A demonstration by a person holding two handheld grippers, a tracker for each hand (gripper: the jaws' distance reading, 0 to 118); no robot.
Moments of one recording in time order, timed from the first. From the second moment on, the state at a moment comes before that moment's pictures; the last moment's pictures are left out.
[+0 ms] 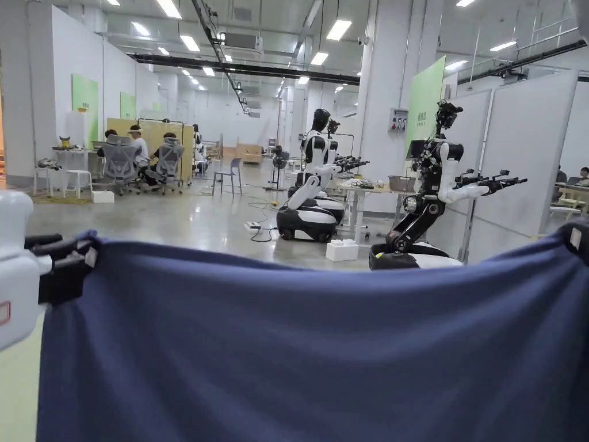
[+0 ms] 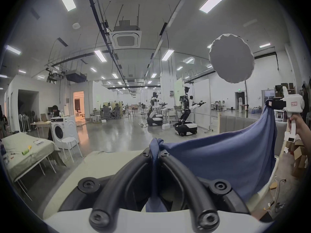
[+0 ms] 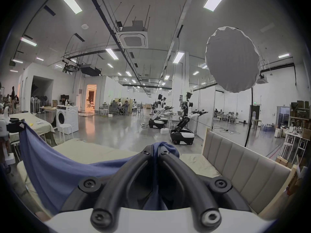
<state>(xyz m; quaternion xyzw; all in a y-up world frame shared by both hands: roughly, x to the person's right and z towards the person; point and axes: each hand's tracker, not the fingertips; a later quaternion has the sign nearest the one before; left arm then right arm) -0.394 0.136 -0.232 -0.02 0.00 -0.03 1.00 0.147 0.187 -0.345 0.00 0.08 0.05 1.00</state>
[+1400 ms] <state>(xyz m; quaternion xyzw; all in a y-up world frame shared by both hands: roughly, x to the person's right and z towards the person) -0.433 -0.102 -0.635 -0.16 0.12 -0.04 0.98 0.058 -0.063 -0.712 -0.11 0.06 0.01 0.99</state>
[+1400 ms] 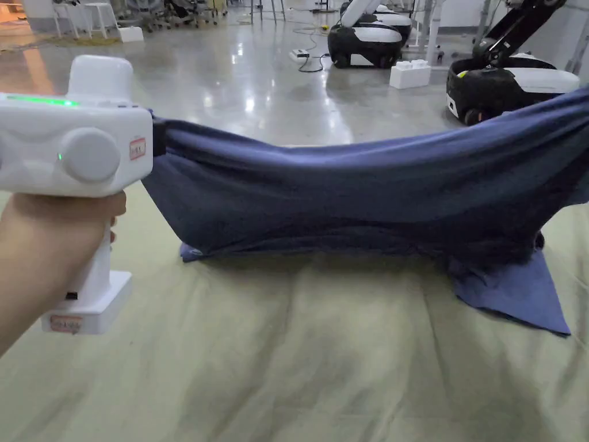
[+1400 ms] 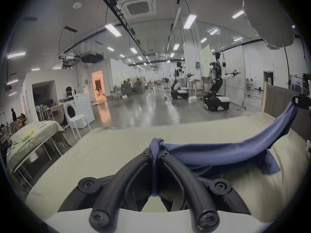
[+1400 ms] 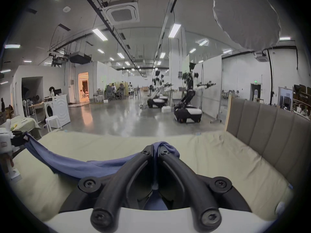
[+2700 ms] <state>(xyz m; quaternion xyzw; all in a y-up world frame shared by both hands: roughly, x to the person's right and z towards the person) -0.380 -0.206 -0.102 -0.28 0.05 0.03 0.96 0.193 -0.229 -0.191 -0.28 0.07 0.01 0.96</state>
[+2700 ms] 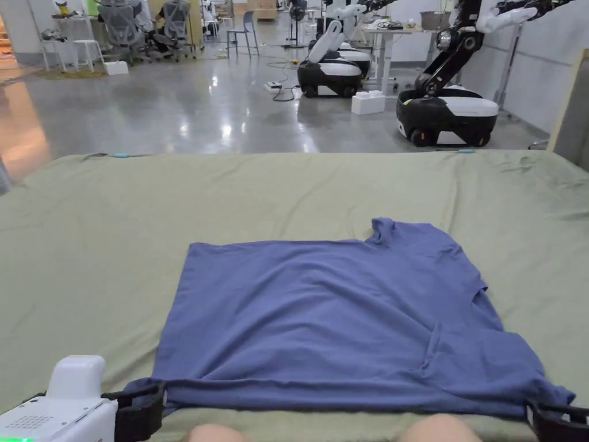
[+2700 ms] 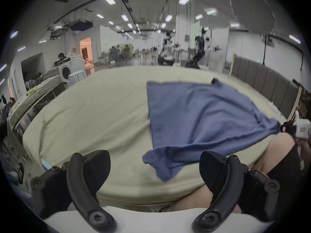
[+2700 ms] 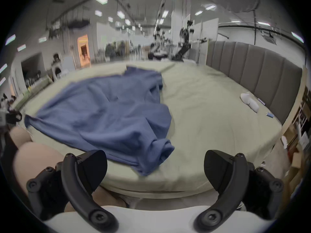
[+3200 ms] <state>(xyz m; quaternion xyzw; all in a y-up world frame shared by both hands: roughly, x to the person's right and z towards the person) -0.410 -0.198 -0.110 -0.34 0.01 0.09 0.94 0.145 -0.175 -0.138 -0.19 0.07 0.03 0.98</state>
